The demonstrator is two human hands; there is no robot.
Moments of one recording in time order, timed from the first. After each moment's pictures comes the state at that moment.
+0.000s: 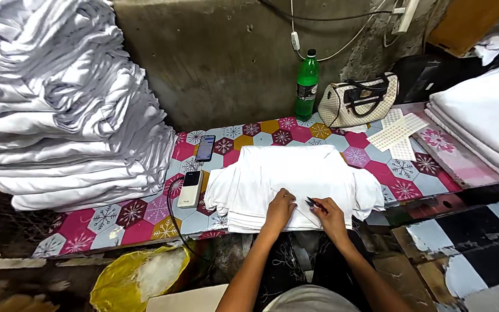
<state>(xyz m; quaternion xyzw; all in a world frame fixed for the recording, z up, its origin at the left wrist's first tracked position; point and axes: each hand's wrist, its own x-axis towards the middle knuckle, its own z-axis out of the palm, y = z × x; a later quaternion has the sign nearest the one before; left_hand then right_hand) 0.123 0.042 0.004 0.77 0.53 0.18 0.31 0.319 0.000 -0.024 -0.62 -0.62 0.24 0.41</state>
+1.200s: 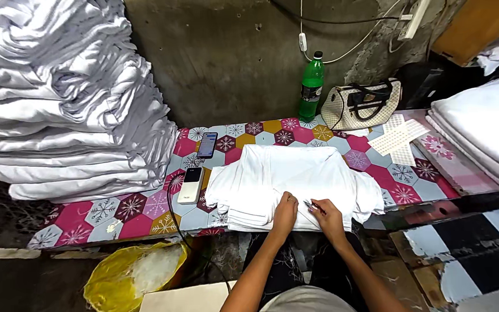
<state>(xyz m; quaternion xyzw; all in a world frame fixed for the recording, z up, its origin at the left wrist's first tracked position) 0.144 0.031 -0.031 0.72 0.56 0.28 0.31 0.314 0.002 -0.028 -0.62 -0.64 0.23 0.39</state>
